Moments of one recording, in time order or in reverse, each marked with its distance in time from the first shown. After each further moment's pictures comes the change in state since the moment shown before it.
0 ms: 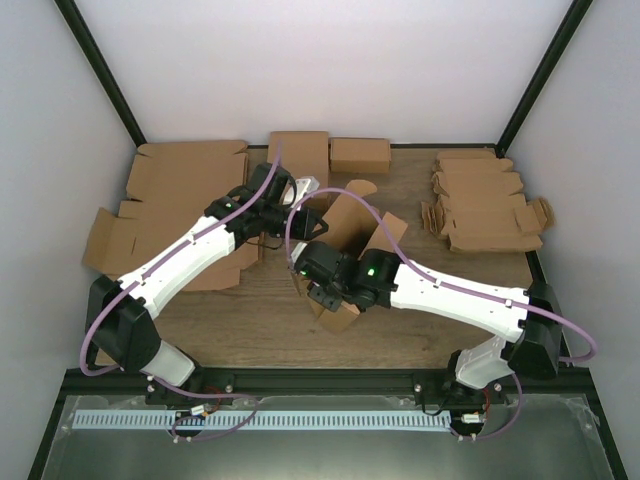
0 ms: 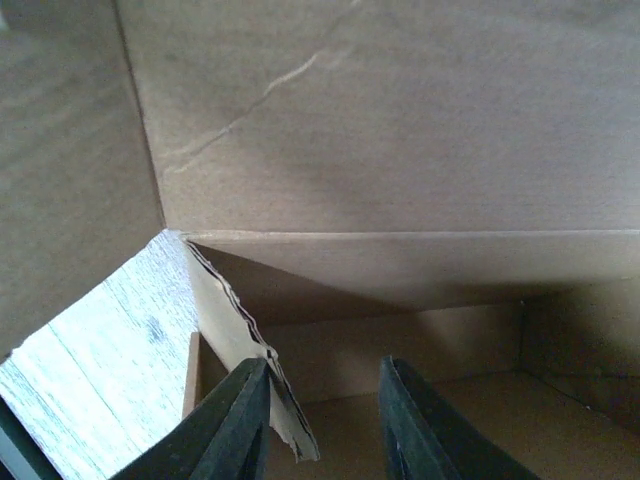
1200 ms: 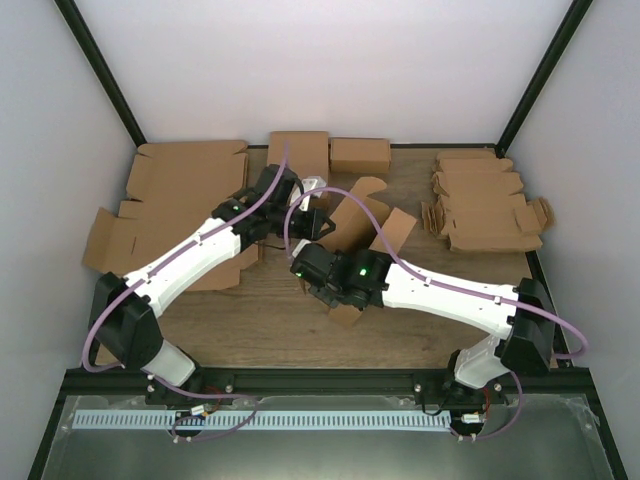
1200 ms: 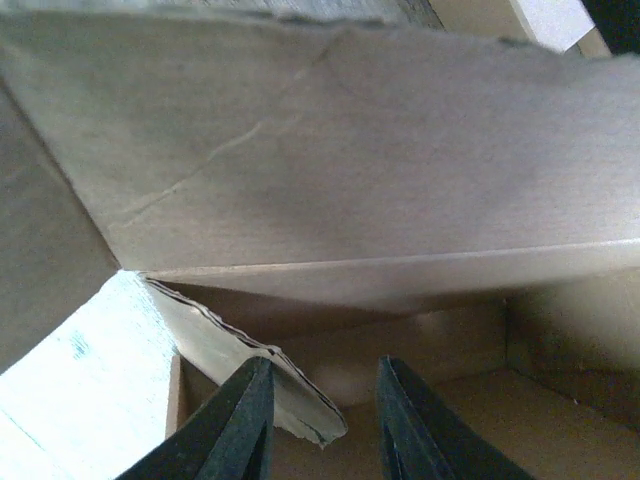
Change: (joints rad) left arm -0.037 0.016 -0.011 0.074 -0.021 -0.026; right arm -0.003 0.042 -0.001 -0.009 0.139 0.034
